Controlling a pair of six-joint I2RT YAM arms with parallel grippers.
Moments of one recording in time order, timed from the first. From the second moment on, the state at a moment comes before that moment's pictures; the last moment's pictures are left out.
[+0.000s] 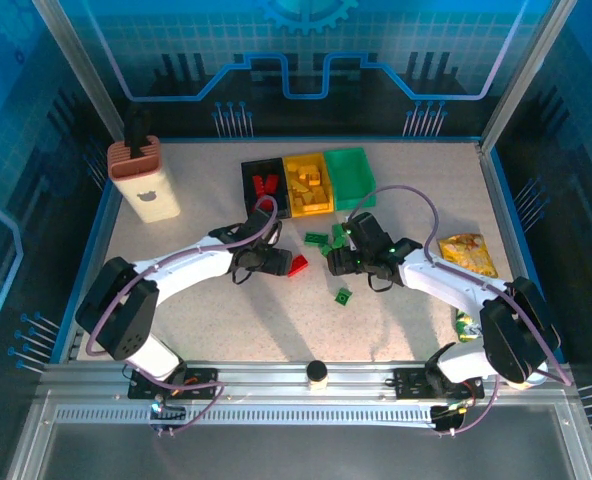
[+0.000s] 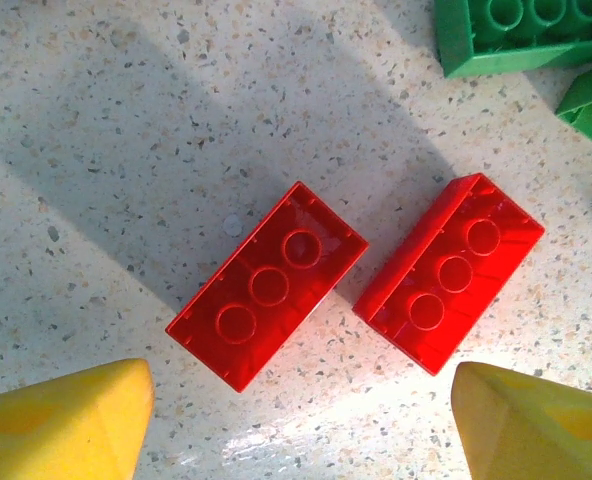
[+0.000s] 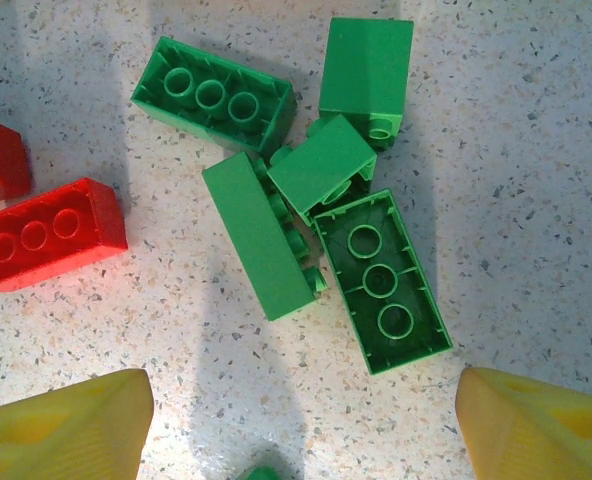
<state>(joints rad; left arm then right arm) -0.59 1.57 0.96 -0.49 -0.06 -0.39 0.61 1.40 0.84 -0.42 0.10 0.36</state>
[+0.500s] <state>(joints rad) -0.48 1.69 1.01 -0.52 0.00 -0.29 0.61 1.38 0.83 -0.42 0.10 0.38</state>
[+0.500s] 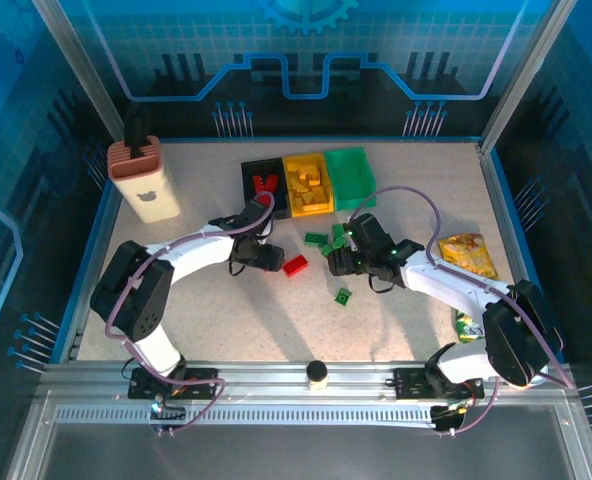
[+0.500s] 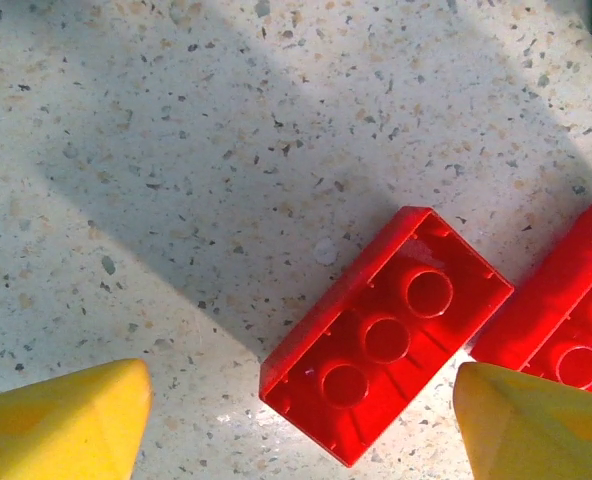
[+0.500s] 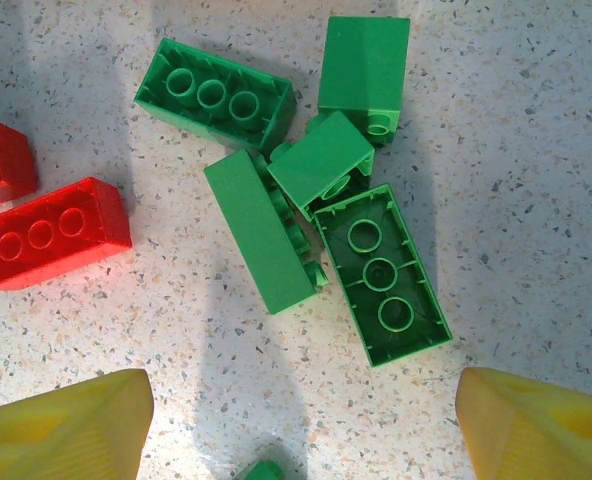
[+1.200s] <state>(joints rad) -0.49 1.81 1.08 -0.55 0.08 -0.29 0.61 1.40 0.83 -0.41 0.07 0.38</state>
